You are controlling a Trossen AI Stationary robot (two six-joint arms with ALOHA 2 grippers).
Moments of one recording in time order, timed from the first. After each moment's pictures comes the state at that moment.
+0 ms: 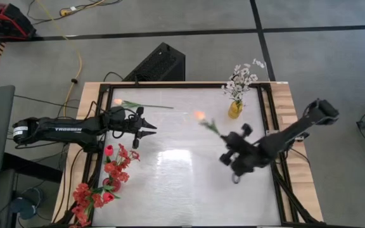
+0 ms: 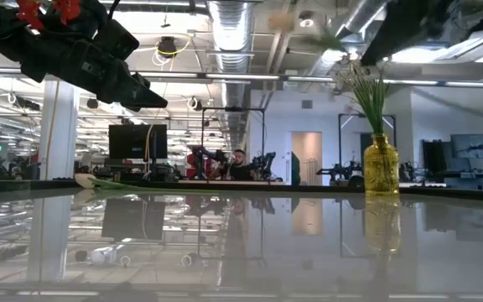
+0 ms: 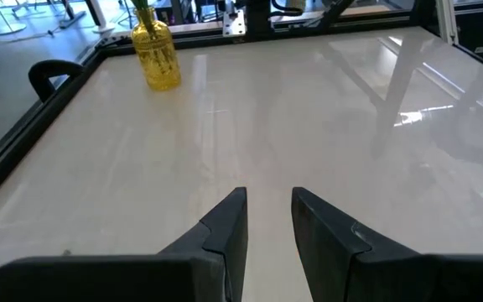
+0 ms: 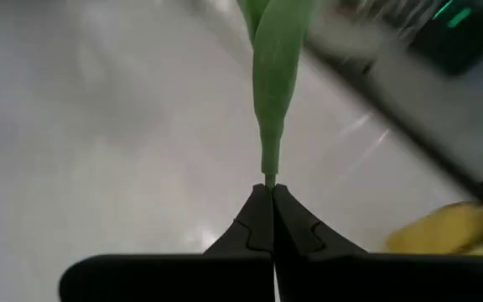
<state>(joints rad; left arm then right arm) 0.30 0.92 0.31 0.31 0.28 0.18 0.53 1.33 1.06 -0.92 0.94 0.90</state>
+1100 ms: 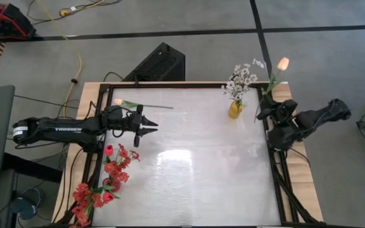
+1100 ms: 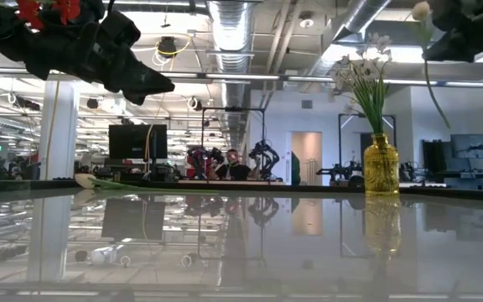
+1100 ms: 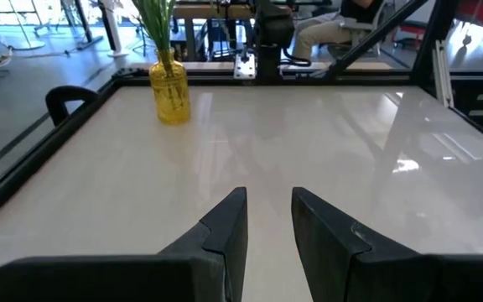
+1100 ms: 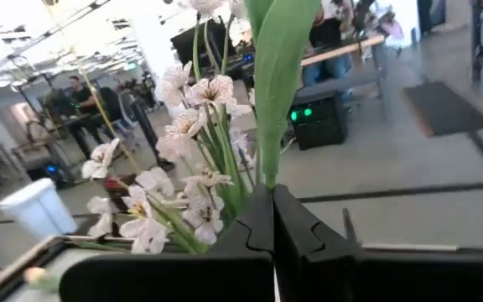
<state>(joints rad) 0.30 0.92 0.31 0.43 0.27 0.06 0.42 0.51 0.65 -1.21 1.57 1.42</state>
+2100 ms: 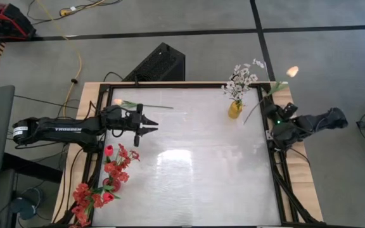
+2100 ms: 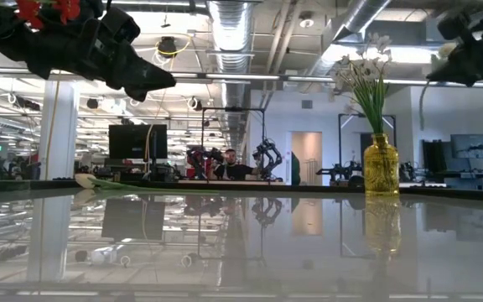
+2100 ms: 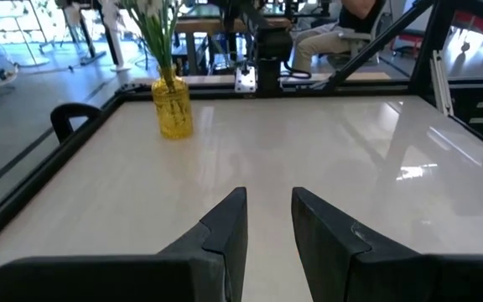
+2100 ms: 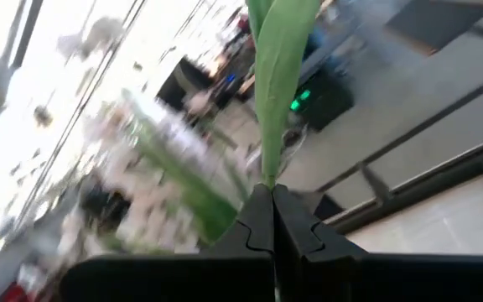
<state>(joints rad) 0.30 0.92 0.31 0.46 0.27 0.07 0.32 0.25 0.41 -0.76 1.57 1.44</state>
